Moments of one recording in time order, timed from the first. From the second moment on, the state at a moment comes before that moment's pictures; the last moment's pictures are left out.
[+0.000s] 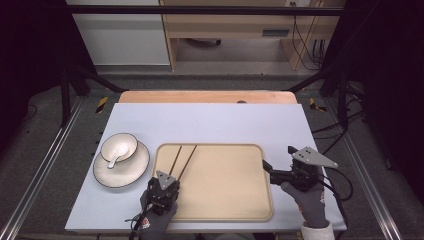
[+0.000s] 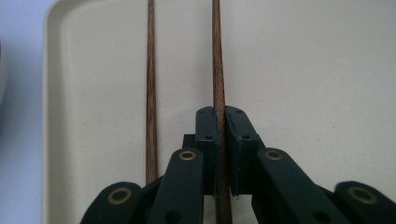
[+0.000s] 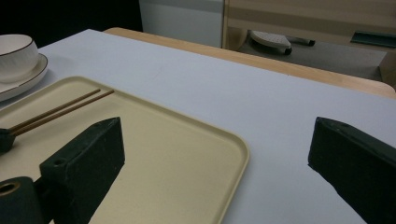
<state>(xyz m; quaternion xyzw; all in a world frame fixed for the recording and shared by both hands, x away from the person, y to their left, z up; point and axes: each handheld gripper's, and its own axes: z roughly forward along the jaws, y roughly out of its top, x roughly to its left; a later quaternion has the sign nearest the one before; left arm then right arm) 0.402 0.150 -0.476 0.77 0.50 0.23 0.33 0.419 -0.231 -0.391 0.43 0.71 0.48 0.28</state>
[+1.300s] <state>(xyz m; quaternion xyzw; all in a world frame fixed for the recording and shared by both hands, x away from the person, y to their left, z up) 0.409 0.188 -0.417 0.77 0.41 0.20 0.45 0.417 -0.236 -0.387 0.43 0.70 0.49 0.29</state>
